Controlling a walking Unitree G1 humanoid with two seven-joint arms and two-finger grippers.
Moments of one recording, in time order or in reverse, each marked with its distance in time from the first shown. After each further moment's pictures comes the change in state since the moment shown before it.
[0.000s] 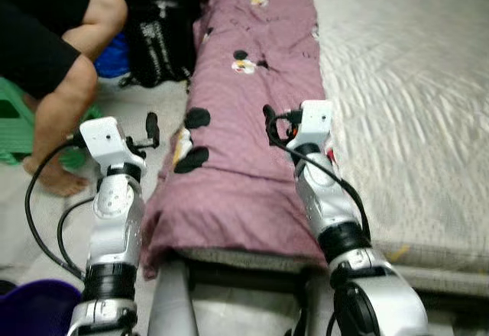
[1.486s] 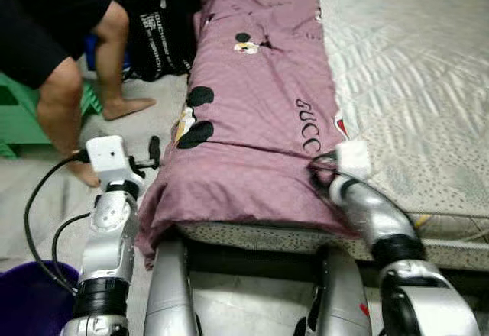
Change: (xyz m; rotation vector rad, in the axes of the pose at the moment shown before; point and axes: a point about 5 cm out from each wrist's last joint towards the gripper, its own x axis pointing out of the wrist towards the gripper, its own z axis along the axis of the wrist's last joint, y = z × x) left arm -0.013 0.013 -0.020 0.054 0.128 -0.017; right arm -0.037 -0.105 -0.042 -0.042 0.427 -0.161
